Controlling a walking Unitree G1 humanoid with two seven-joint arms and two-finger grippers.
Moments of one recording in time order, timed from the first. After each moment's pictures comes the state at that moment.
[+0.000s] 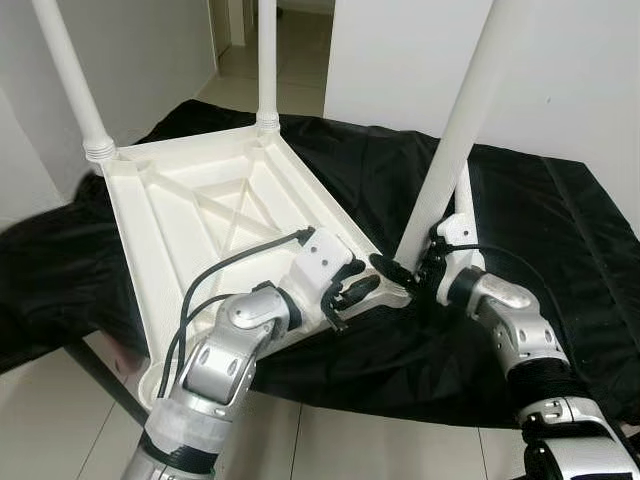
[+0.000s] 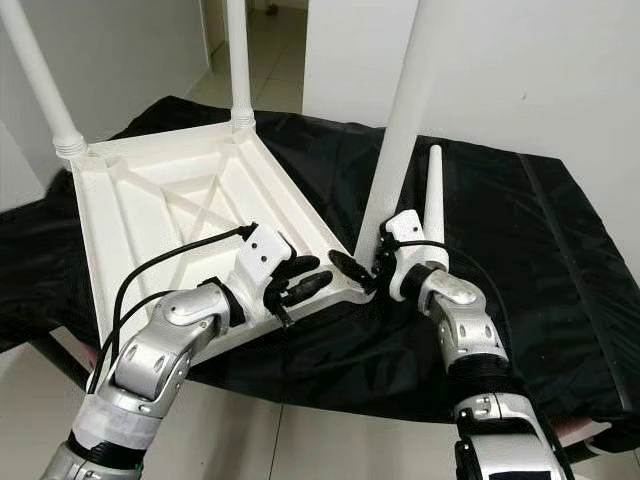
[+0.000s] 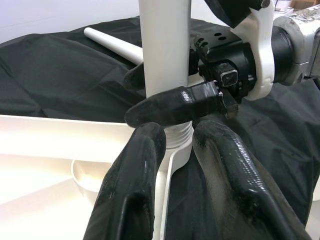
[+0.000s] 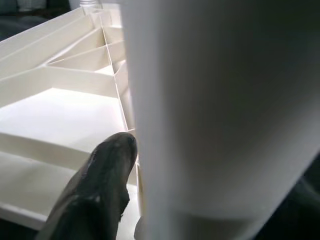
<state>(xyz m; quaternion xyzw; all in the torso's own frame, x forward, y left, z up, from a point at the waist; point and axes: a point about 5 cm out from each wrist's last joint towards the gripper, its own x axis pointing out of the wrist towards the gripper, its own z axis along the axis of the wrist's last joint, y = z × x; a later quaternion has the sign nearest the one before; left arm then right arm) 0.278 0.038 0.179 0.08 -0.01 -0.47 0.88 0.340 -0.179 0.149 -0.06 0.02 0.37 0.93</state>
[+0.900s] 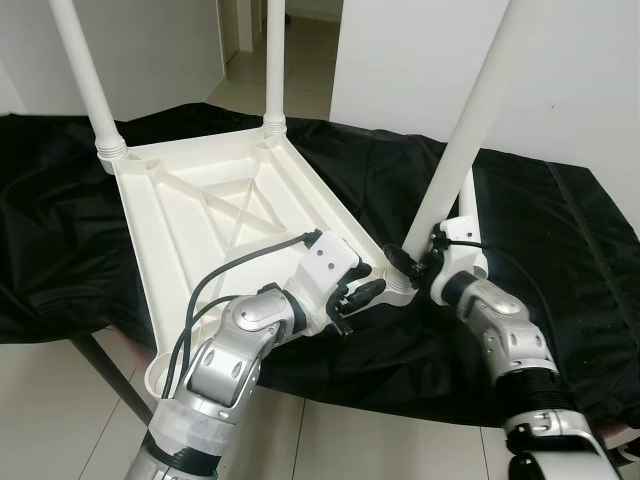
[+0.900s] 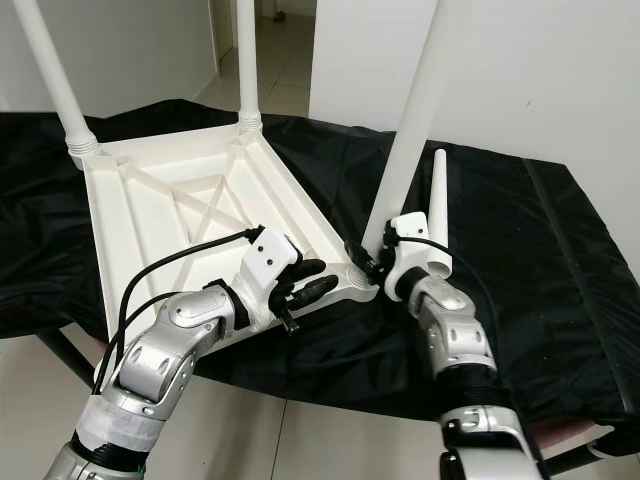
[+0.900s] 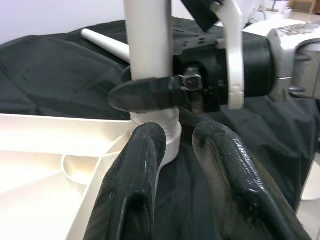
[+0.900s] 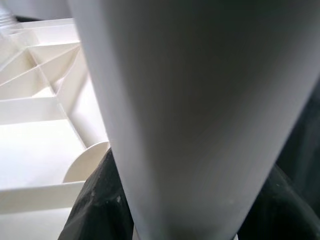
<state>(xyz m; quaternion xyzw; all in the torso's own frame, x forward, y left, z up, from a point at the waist) 0.276 0.035 0.176 0.08 0.00 -0.48 0.88 0.339 -0.169 0.143 0.01 0.03 0.16 0.99</state>
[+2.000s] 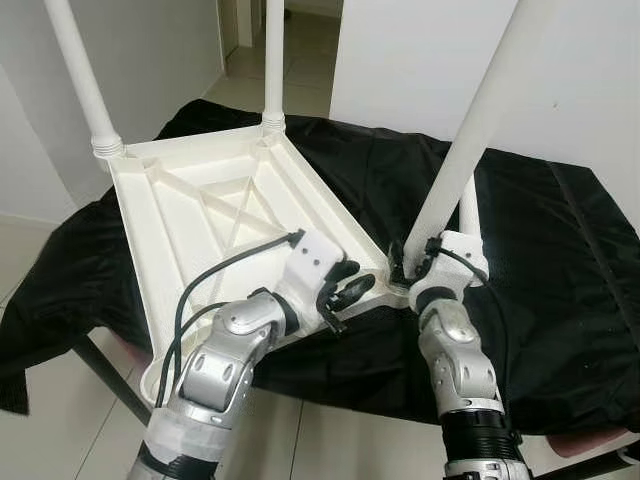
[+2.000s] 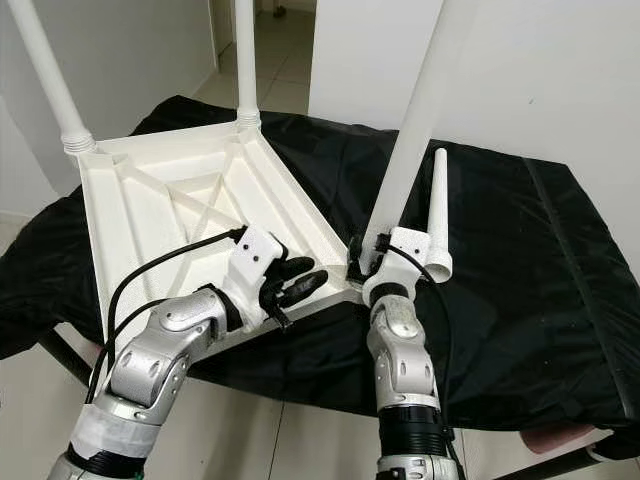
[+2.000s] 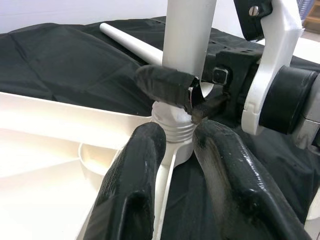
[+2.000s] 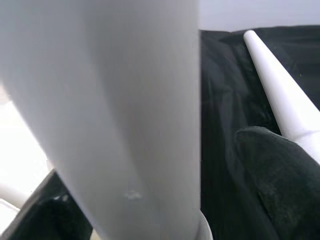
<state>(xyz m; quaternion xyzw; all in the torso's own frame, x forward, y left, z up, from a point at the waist) 0.275 0.044 0.176 0.04 0.00 -0.46 0.89 0.315 -0.150 0.145 0.08 -0.03 -0.06 0.99</state>
